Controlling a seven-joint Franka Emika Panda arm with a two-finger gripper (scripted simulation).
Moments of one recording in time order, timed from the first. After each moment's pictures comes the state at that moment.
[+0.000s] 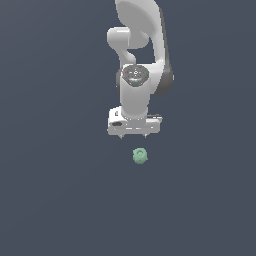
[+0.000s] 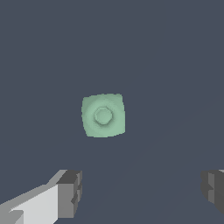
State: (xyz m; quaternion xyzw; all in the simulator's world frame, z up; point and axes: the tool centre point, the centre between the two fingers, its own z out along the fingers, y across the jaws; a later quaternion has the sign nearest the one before) arm -0.015 0.022 0.152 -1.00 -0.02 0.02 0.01
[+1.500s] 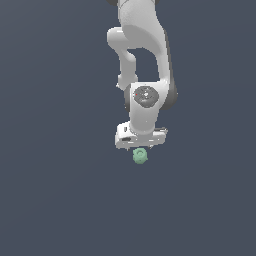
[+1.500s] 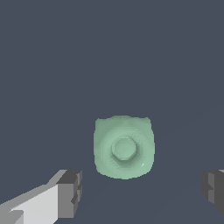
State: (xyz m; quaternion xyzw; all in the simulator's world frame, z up) arm 0.013 0.049 0.103 -1.00 -0.06 0.01 0.00
